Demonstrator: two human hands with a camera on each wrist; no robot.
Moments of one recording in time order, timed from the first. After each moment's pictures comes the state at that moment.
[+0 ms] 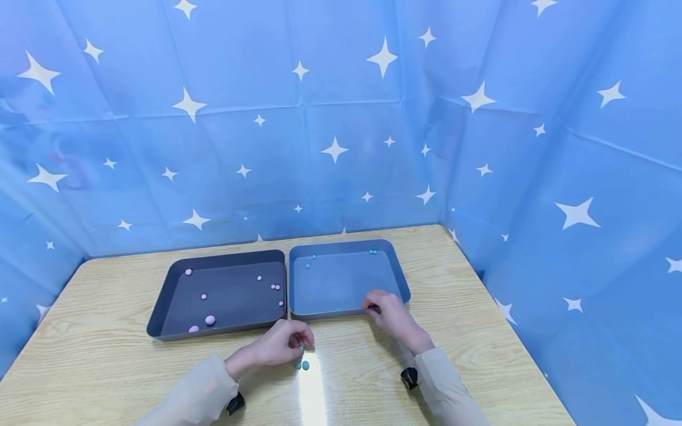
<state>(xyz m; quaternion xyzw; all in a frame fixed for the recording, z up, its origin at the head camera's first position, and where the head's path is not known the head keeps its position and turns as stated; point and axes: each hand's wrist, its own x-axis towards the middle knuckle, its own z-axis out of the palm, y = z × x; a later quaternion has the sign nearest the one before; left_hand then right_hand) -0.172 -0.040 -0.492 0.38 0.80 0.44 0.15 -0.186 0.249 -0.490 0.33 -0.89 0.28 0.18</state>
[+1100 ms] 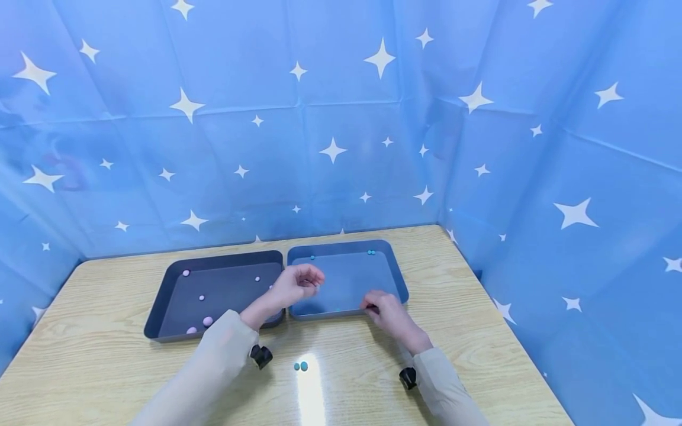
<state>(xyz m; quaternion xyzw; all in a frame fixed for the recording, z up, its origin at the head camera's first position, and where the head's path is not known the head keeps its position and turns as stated) -0.233 -0.007 -0.437 0.27 0.74 0.60 0.13 -0.187 0.251 -0.491 0.31 -0.90 0.28 0.15</state>
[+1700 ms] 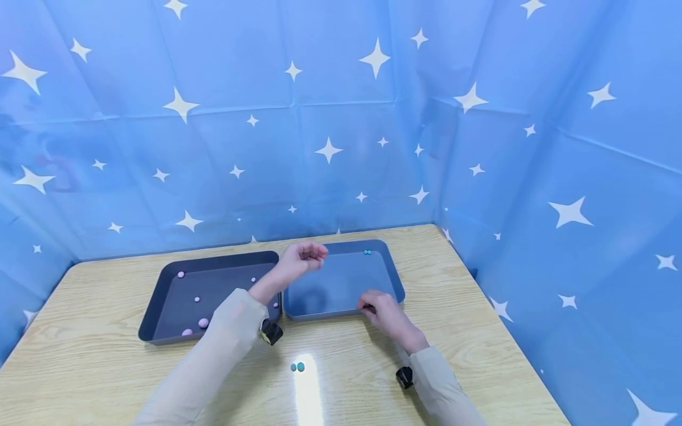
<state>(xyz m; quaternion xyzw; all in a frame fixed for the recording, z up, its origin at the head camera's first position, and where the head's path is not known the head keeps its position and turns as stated) -0.267 0.015 -0.415 0.20 0.73 0.64 0.13 -0.185 0.251 -0.486 0.31 -0.90 0.28 0.13</state>
